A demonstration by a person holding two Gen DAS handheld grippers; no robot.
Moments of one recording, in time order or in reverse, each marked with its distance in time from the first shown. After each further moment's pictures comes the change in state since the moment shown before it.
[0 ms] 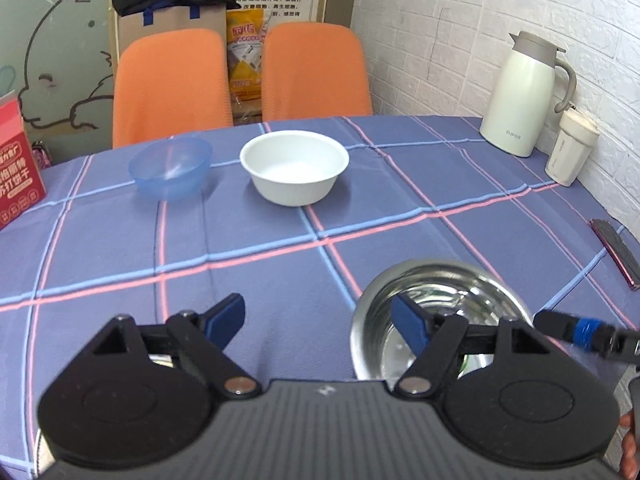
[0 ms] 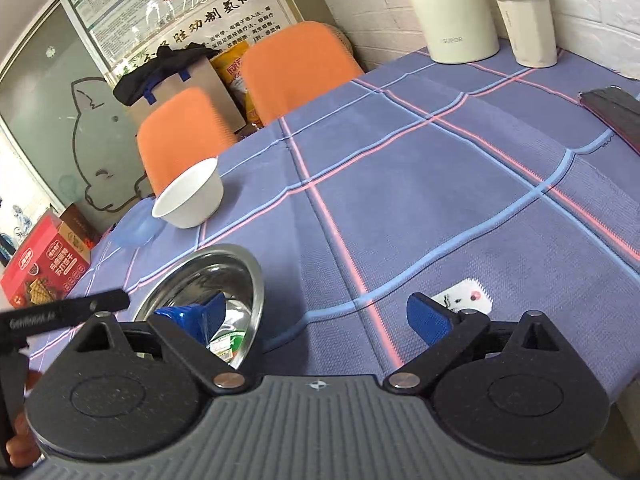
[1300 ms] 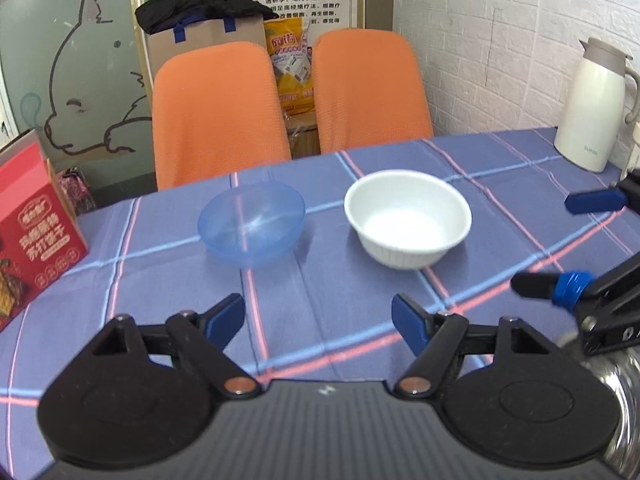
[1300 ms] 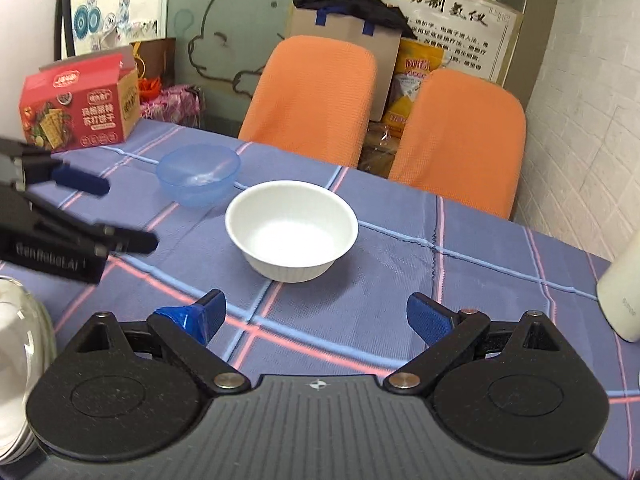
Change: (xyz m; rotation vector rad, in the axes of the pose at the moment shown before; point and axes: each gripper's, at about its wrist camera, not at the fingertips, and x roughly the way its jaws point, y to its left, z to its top) left arm 0.047 0.072 0.065 0.050 -0.026 0.131; right arm 0.115 0.133 0.083 -0.791 0.085 0.079
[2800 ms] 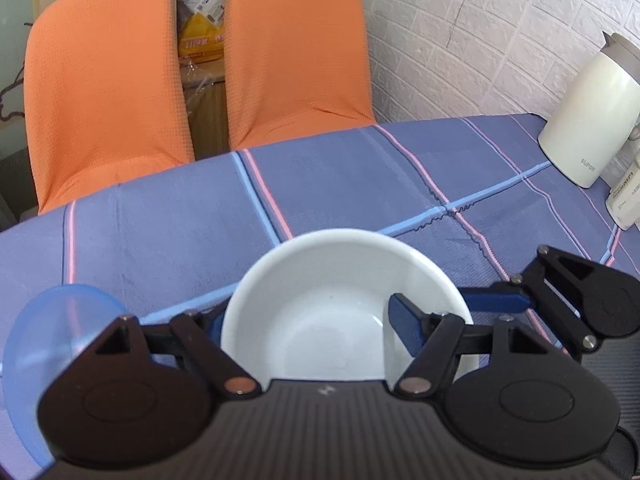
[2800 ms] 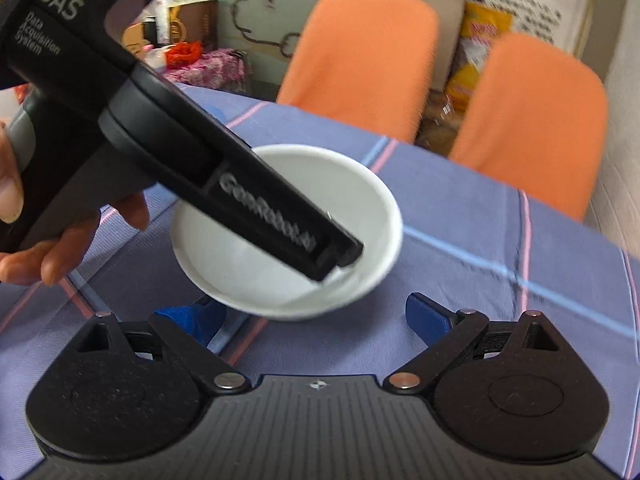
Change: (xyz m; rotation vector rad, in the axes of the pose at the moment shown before) left arm 0.172 -0.012 0.091 -0.007 0.200 -0.277; right arm 0.113 -0.018 0.023 -0.095 0.073 0.184
